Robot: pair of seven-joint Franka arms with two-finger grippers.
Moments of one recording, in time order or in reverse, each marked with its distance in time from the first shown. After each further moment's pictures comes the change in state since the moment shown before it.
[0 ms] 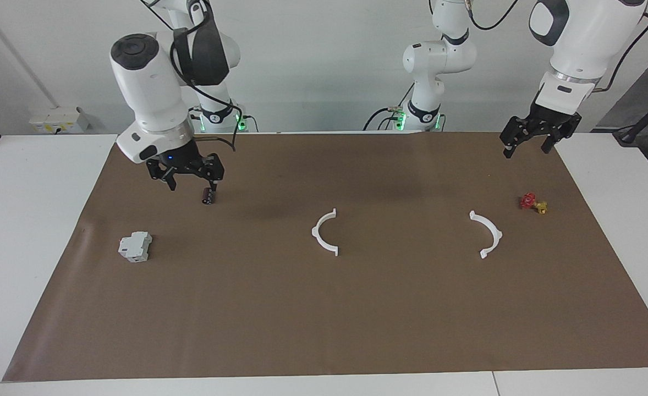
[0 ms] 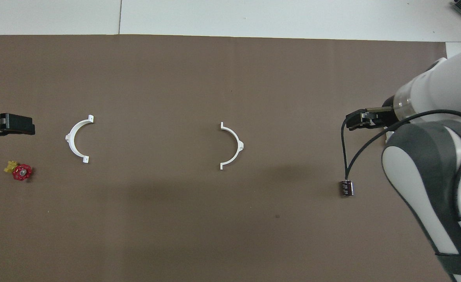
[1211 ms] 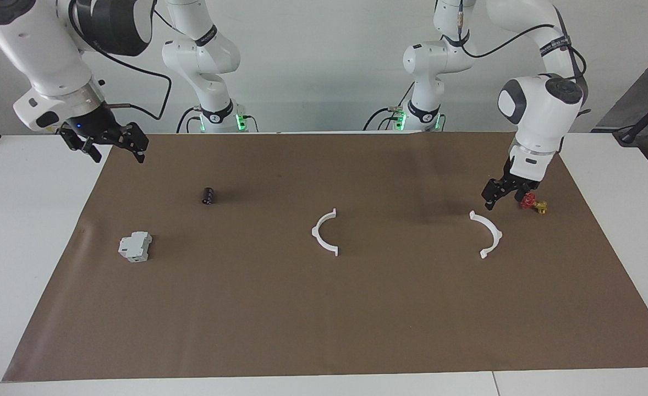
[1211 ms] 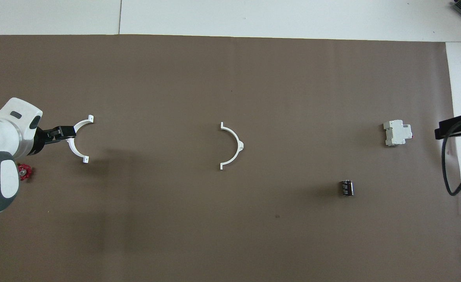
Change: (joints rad) left arm 0.067 0.118 0.003 -0.483 0.000 0.711 -0.152; right arm -0.229 -0.059 0.026 0.146 -0.009 -0.210 -0.189
